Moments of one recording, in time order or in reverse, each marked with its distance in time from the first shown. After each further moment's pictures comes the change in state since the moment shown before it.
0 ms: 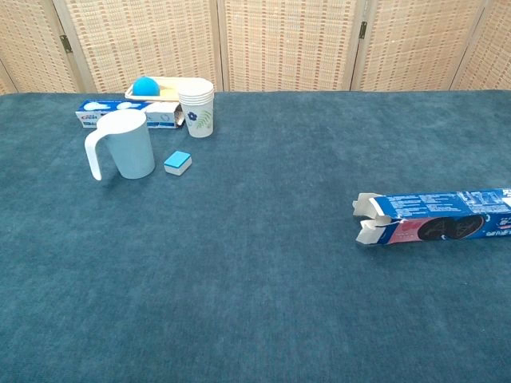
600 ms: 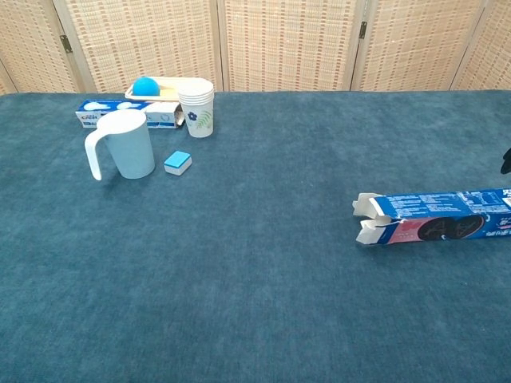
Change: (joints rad) left arm -0.016 0.060 0.041 0.006 0.073 -0.043 -0.157; right arm 0.120 -0.132 0.019 0.145 0.081 -0.156 -0.005
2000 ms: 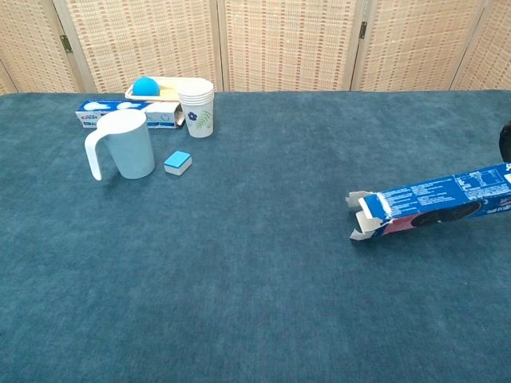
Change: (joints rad) left arm -0.011 0.028 0.032 -0.007 0.039 -0.021 -0.090; right arm 0.047 0.005 -0.013 0.020 -0.091 0.123 0.012
